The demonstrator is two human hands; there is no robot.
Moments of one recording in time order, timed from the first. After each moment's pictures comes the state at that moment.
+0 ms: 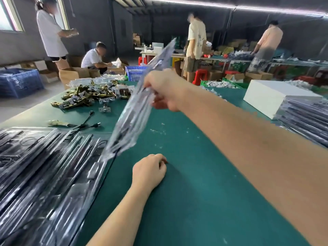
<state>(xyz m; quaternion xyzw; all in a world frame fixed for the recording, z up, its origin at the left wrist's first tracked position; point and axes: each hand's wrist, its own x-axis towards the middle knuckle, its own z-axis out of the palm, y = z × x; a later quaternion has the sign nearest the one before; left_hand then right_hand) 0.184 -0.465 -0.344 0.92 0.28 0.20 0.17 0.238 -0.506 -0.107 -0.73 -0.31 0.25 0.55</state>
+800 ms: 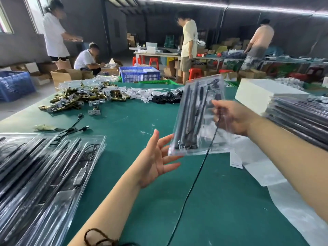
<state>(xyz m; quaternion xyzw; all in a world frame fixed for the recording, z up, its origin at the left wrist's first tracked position) 0.194 -0.499 -0.274 0.48 0.07 0.04 0.88 0.385 -0.657 -0.168 -0.61 -0.16 0.33 0.70</state>
